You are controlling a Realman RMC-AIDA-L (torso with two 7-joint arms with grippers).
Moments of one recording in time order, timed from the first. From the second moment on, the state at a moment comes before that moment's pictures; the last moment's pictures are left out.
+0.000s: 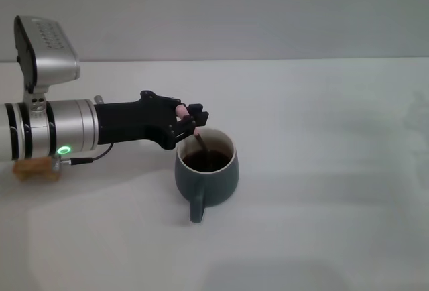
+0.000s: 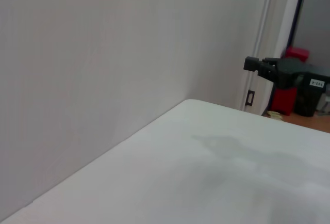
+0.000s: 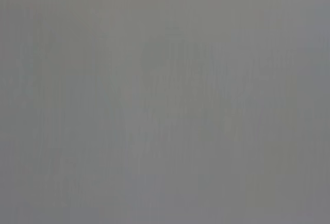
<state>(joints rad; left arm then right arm) -0.60 -2.06 1.01 0.63 1.76 1.27 -1.39 0.25 2.08 1.52 0.66 -2.91 -0.73 0.01</state>
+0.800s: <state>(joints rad) -0.52 -2.06 1.01 0.77 1.84 1.43 -1.48 0.25 2.08 1.51 0.67 -2.91 -0.72 0.01</state>
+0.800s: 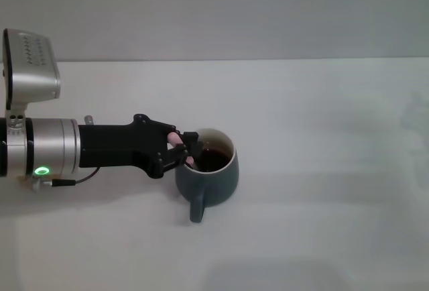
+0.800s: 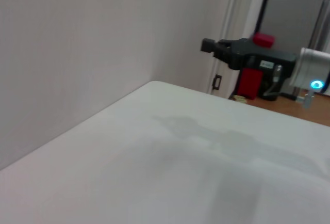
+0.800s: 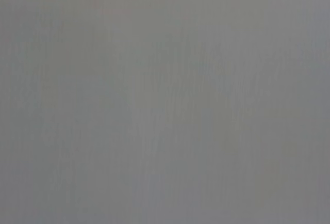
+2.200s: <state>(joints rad) -0.57 -2.06 1.04 0.58 1.67 1.21 -1.34 0.24 2.08 1.51 0.67 -2.91 -0.72 0.01</state>
